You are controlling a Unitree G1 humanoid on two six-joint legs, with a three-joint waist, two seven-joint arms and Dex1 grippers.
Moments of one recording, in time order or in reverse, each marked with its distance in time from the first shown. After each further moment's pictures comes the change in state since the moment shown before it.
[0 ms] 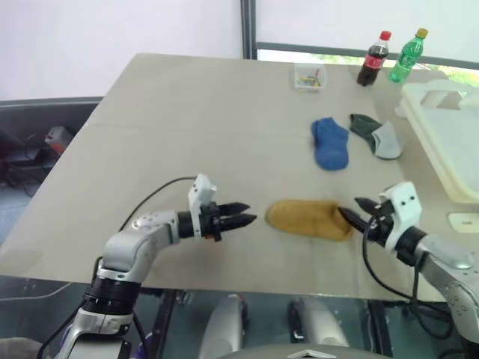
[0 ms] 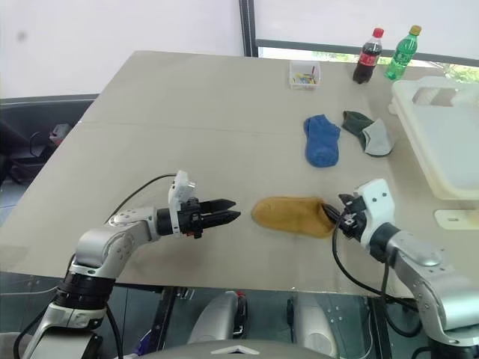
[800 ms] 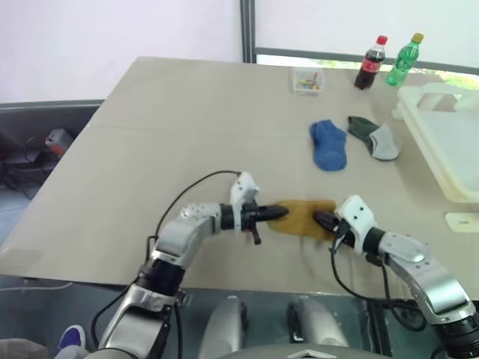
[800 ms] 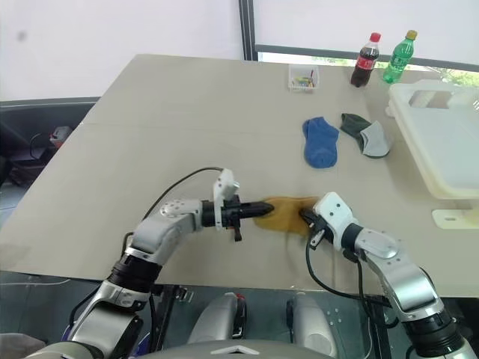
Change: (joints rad) left arm -0.142 -0.188 -0.071 0.090 0.027 0.032 0.035; right arm -0.090 -0.027 0.342 0.308 -0.277 -0.341 0.150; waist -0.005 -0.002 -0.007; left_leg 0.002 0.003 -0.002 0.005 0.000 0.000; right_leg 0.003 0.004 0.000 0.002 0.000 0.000
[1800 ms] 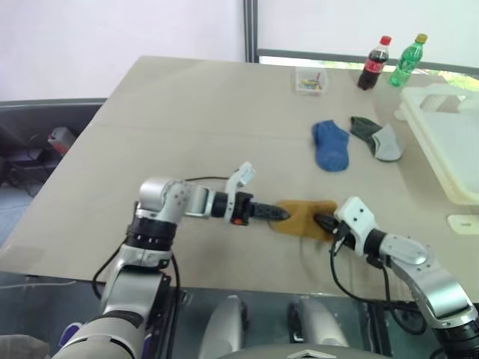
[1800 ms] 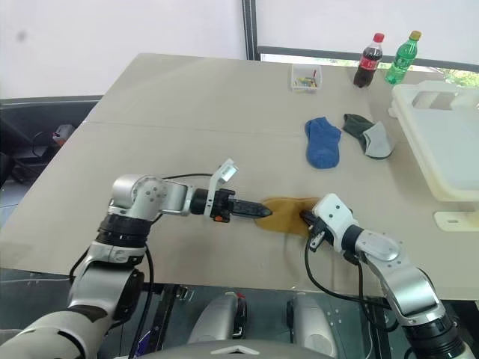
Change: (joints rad) left arm -0.286 -0.025 0.033 0.202 -0.176 0.801 0.143; right arm 0.014 0.021 0.004 -0.032 -0.049 0.020 0.000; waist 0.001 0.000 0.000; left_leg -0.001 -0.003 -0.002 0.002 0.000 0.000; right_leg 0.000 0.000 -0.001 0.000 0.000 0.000
